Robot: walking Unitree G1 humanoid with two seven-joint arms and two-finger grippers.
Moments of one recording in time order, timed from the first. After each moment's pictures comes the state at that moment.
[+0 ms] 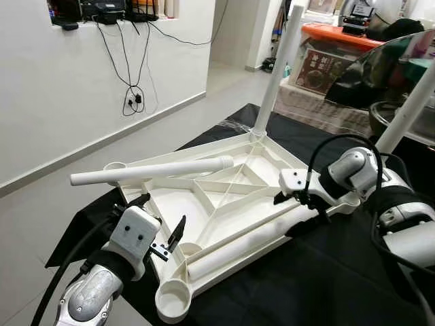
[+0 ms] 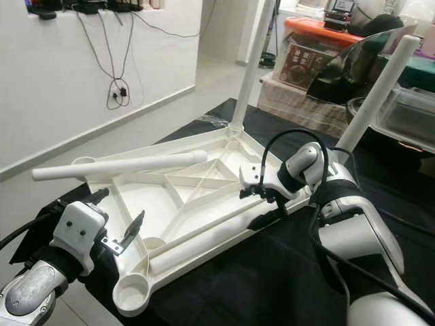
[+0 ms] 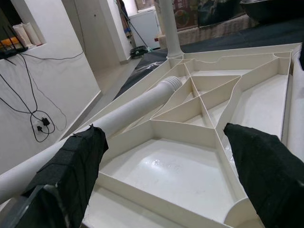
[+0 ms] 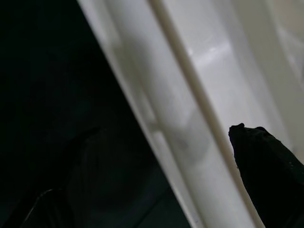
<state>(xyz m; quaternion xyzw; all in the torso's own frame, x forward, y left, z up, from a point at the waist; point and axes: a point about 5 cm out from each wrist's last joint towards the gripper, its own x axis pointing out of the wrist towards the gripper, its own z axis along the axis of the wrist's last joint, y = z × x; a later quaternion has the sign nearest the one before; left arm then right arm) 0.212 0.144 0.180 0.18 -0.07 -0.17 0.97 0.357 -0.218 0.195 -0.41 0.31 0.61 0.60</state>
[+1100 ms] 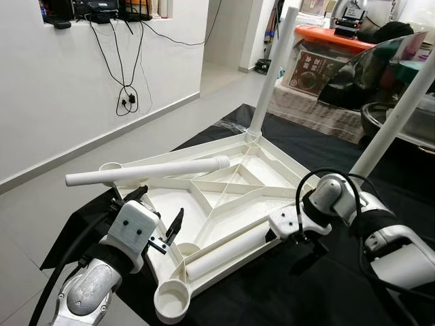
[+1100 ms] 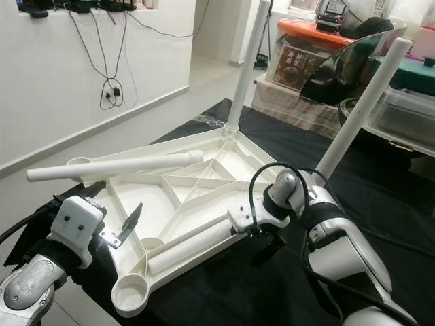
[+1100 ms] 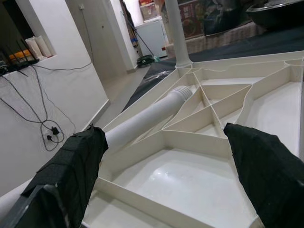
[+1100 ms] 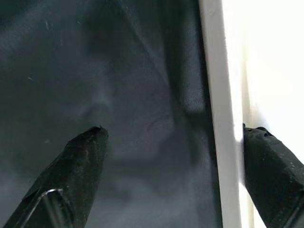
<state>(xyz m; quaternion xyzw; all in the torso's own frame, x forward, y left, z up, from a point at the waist) 0.218 0.147 0.186 0.19 -0.09 -0.15 0.97 0.335 -0.188 0.140 -0.49 0.28 0.69 0.46</state>
